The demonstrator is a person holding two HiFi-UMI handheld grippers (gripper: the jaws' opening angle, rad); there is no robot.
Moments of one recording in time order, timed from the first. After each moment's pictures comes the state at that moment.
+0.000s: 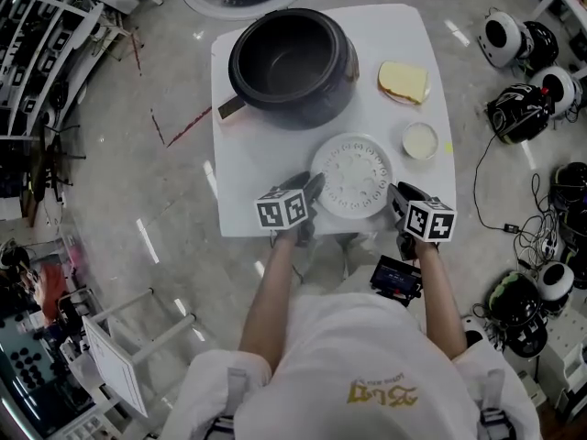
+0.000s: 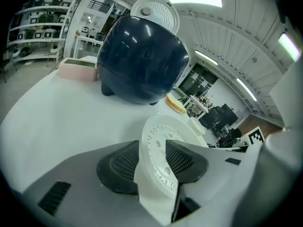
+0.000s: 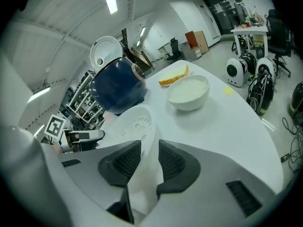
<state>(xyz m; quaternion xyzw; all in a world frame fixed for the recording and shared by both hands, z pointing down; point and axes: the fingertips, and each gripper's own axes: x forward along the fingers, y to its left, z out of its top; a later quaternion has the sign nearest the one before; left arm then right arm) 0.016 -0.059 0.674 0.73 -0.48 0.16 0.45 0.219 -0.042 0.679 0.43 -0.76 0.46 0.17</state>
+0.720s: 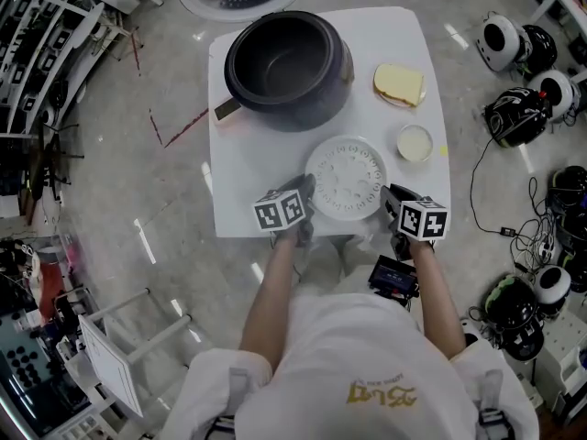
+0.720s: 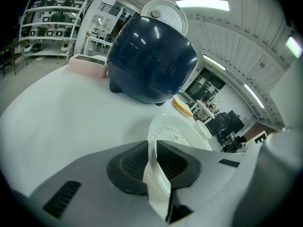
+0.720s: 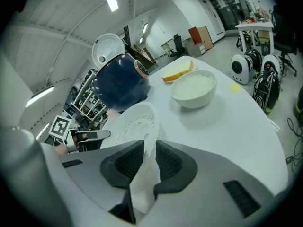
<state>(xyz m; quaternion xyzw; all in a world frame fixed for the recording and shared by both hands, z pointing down) 0.012 -0.060 0.686 0.70 -0.52 0.14 0.46 0.211 -0.042 0.681 0.41 -0.77 0.47 0.17</state>
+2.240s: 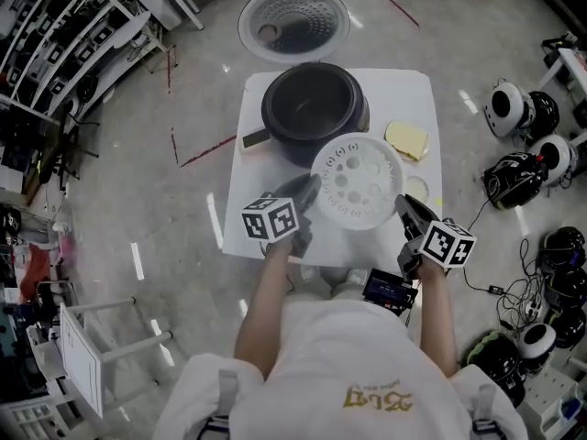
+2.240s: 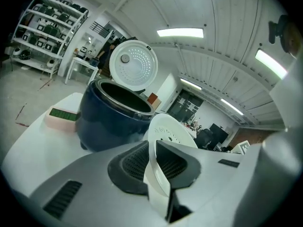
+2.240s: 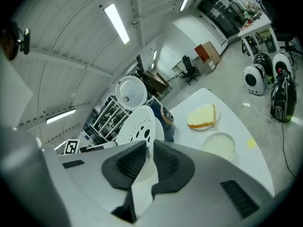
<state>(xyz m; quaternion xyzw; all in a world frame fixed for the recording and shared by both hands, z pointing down) 0.018 -0.108 0.510 0.79 -0.50 0.01 0.36 0.220 -0.097 0.519 0.38 -0.82 0.43 0.00</state>
